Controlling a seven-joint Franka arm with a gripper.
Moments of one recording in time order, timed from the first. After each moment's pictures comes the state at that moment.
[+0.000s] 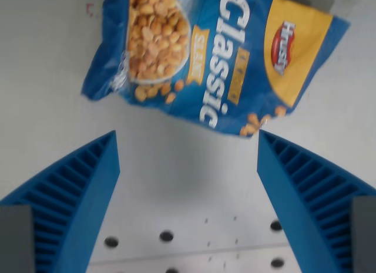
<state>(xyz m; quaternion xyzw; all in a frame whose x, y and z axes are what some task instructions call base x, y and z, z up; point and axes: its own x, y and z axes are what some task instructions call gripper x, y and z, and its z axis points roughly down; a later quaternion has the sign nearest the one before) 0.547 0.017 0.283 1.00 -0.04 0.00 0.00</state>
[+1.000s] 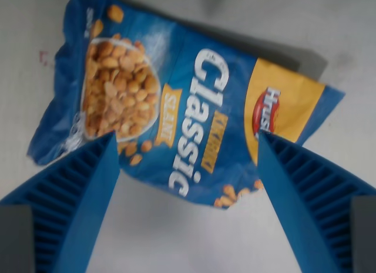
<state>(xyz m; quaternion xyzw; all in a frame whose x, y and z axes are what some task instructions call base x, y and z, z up) 0.576 -0.010 0.219 1.00 -0.01 0.01 0.01</state>
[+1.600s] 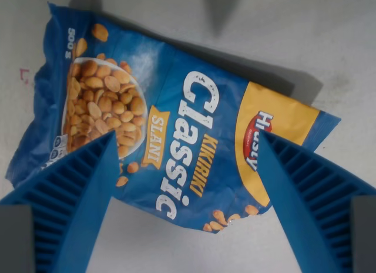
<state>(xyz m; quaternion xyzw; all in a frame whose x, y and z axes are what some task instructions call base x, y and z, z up) 0.584 -0.019 0.202 1.00 0.00 0.01 0.01</state>
